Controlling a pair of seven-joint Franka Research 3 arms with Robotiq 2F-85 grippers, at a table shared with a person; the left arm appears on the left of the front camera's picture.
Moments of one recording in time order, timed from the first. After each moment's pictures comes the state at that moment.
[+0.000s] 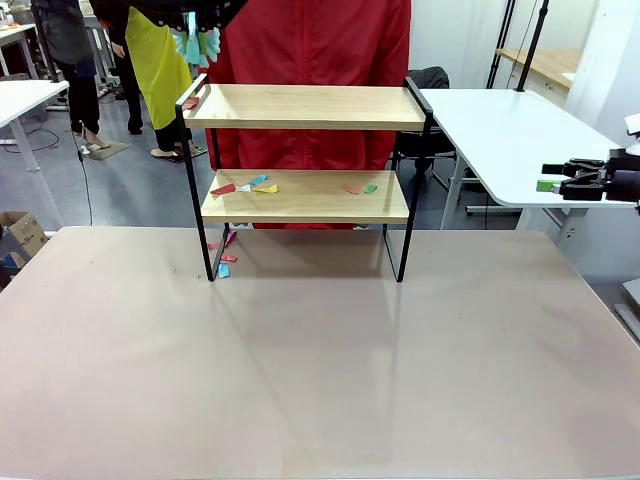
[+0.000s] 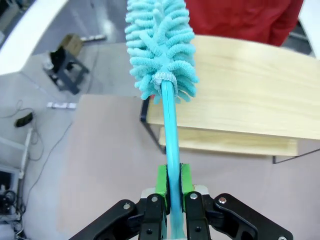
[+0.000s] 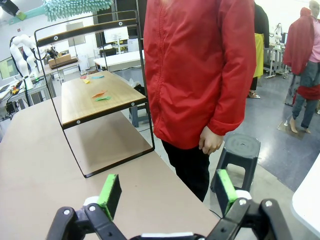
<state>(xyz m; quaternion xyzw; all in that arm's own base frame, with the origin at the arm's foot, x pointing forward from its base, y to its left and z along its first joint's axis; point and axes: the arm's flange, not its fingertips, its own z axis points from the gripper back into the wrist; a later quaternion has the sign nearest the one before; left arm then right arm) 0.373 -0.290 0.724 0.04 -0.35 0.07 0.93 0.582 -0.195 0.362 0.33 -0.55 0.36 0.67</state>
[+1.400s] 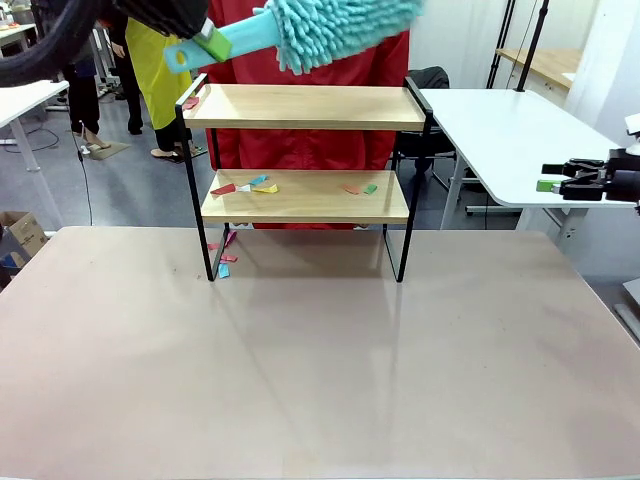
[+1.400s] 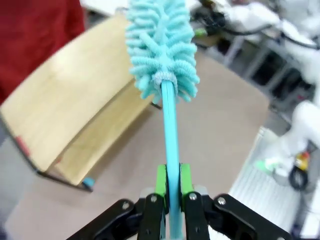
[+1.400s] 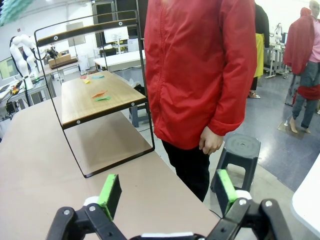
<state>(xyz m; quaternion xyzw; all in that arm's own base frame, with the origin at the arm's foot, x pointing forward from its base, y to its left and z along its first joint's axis) 0.345 -0.195 0.713 -0.26 -0.32 -0.41 0.81 0.582 -0.195 0.362 0.33 -0.55 0.36 0.67</state>
